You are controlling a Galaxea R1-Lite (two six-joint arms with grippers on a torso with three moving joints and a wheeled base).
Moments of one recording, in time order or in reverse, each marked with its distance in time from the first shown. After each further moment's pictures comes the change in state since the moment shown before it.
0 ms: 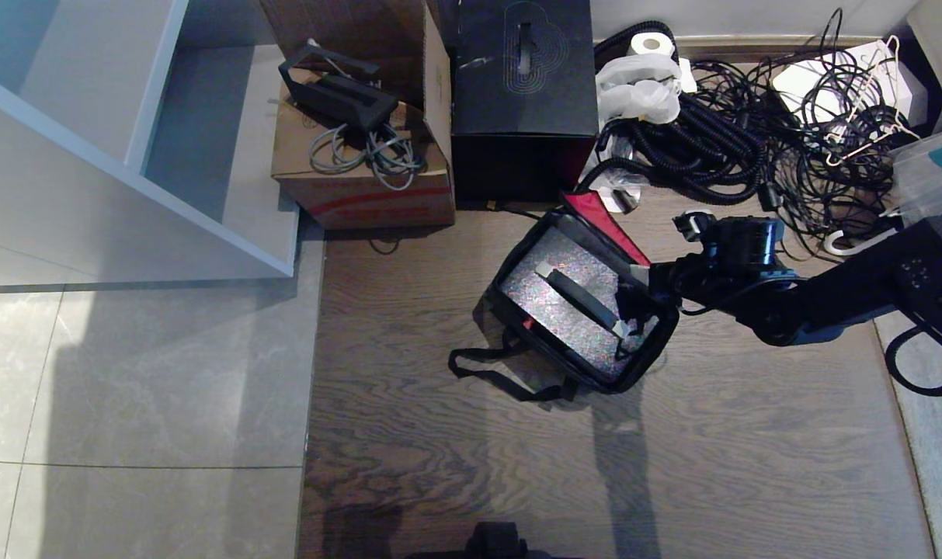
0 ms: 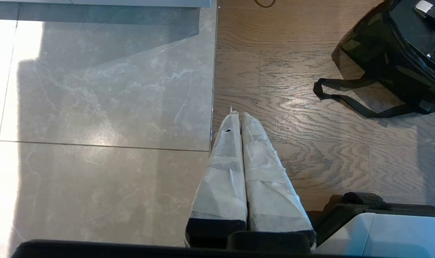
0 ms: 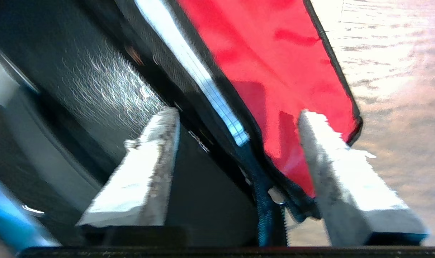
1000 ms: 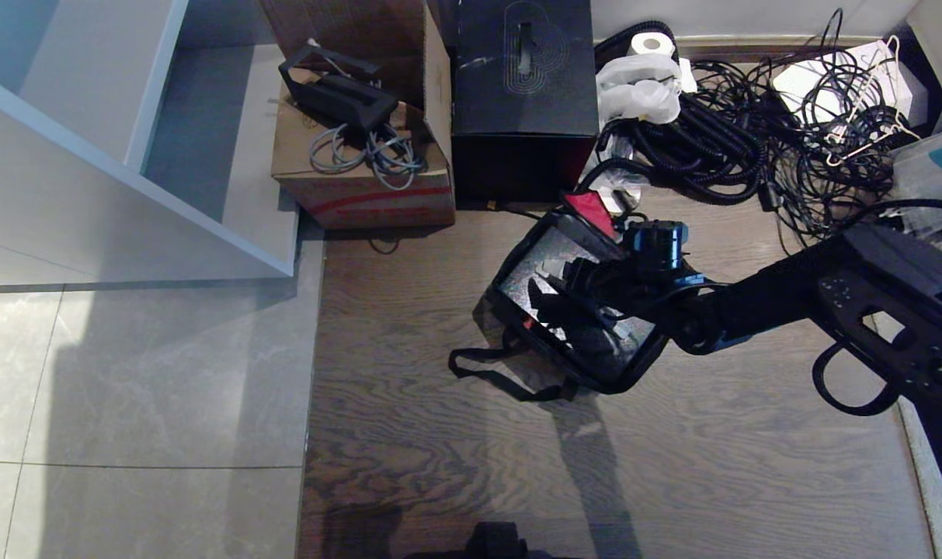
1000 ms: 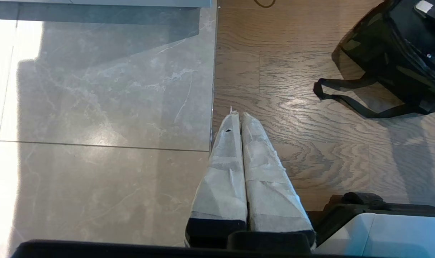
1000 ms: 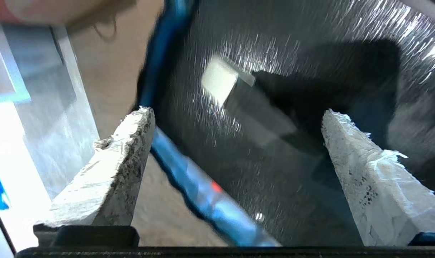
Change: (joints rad) left arm 0.000 0.000 0.000 0.000 0.000 0.000; right arm 0.245 0.065 -0.105 0.030 -0.005 0.467
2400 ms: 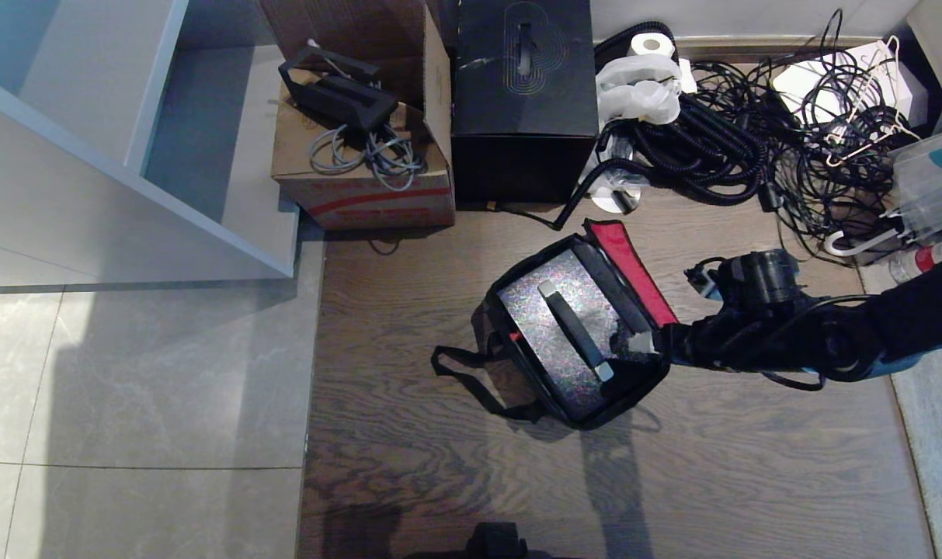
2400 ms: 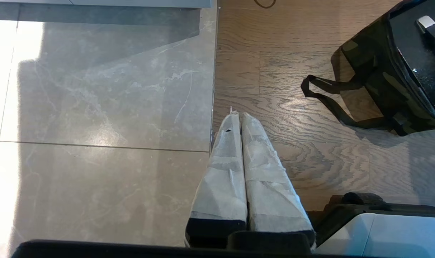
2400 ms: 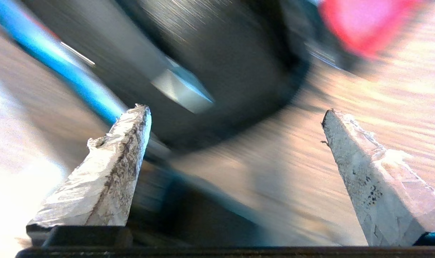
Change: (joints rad) left arm 0.000 0.000 0.000 0.000 0.000 0.000; right arm -0.184 -0.337 0.476 0.332 0.026 -0.282
